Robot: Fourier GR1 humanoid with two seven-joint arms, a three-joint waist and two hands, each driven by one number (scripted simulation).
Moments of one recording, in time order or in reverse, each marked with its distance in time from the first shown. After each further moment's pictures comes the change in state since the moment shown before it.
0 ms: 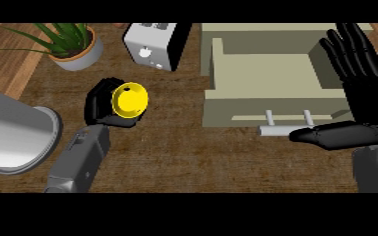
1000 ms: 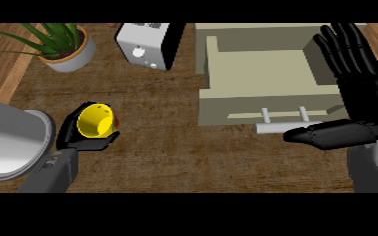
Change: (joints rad) left arm 0.099 0.158 -0.047 0.172 -0.071 -0.177 0.054; right arm -0.028 0.012 0.026 -0.013 0.000 -0.009 0.016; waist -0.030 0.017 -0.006
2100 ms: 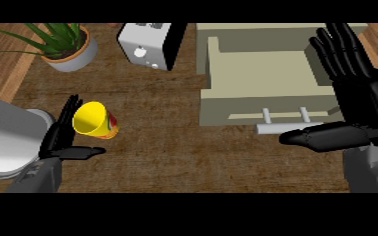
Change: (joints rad) left arm 0.042 0.071 0.007 0.032 0.018 -0.018 0.094; right arm 0.014 0.017 0.016 -0.004 0.006 -0.010 -0.014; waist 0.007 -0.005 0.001
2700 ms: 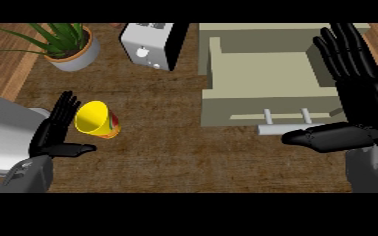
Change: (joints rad) left arm 0.047 0.025 -0.004 -0.140 0.036 -0.052 0.117; right arm 0.003 -0.005 -0.007 -0.009 -0.005 -0.007 0.005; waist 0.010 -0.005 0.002
